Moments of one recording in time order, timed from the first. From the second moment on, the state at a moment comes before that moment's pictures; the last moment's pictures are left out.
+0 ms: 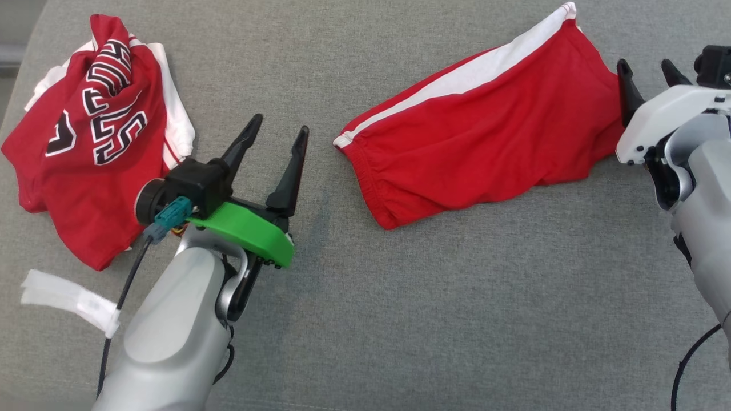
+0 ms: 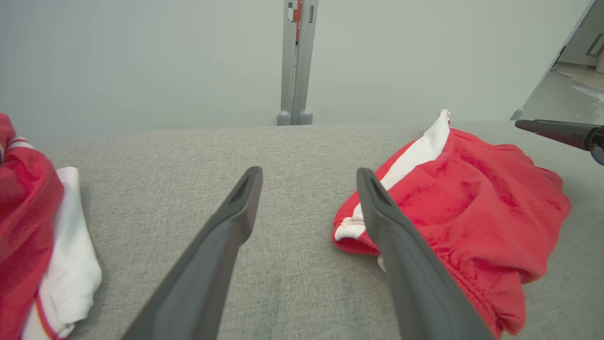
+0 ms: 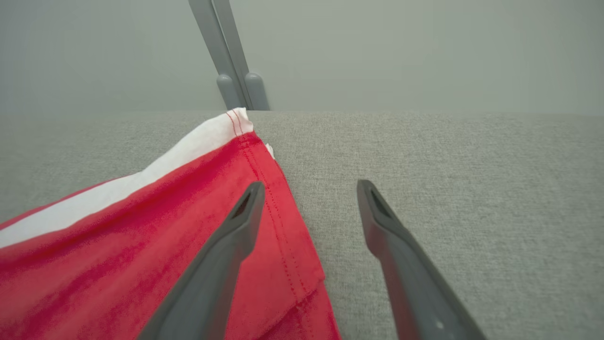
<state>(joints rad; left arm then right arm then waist) -0.61 0.16 -0.49 0.49 -0.47 -0.12 -0.26 -0.98 -0.34 0.34 1.09 0.55 0.13 -0.17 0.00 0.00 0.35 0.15</state>
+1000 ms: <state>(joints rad) -0.25 0.06 -0.08 0.21 -0.21 -0.12 -0.26 -0.83 -0.37 0.46 1.10 0.76 0.13 -0.13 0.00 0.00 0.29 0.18</state>
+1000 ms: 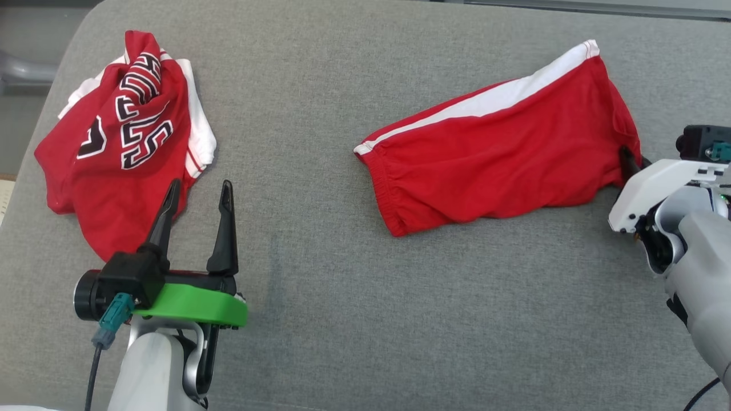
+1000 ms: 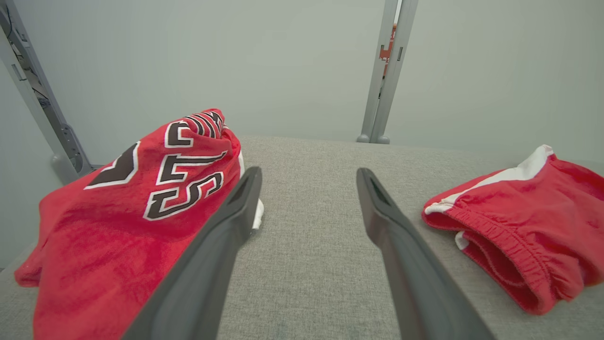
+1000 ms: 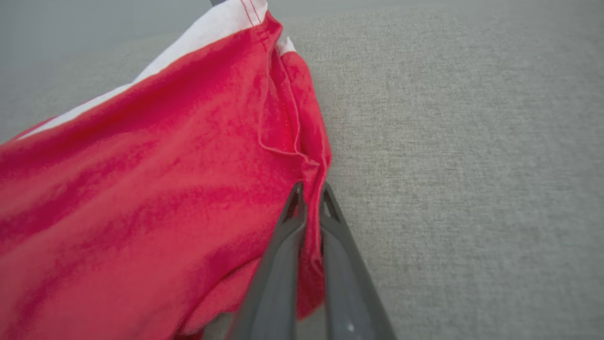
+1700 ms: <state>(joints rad) -0.15 0.05 -0.05 0.22 -0.17 -0.13 -0.26 -0.48 -0.50 0.39 0.98 0.96 0.13 -0.25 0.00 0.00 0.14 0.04</state>
